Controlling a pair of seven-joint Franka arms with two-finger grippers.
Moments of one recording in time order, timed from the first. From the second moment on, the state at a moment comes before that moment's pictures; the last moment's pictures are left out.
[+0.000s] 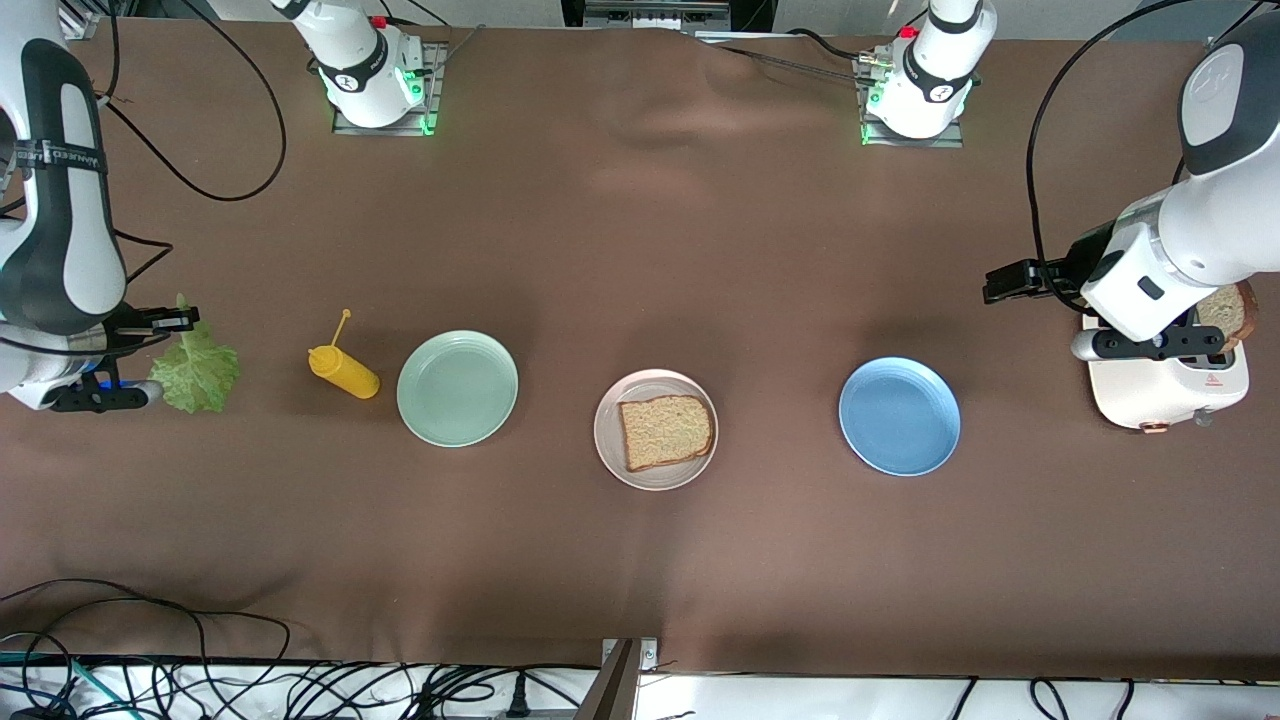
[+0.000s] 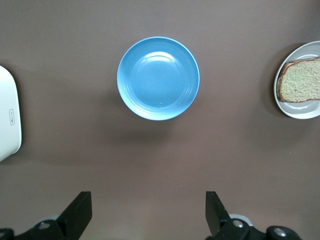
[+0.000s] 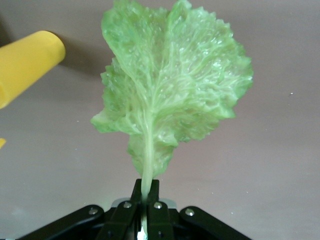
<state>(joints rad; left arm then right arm) -0.03 0.21 -0.07 -1.50 -0.10 1.49 -0.17 -0.15 0.53 0.00 -1.43 -0.06 1.45 -0.21</state>
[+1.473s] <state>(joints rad) 0.01 0.21 -0.06 -1.50 -0.10 1.45 -0.17 0.08 0.44 0.45 -1.48 -0.06 1.75 0.19</state>
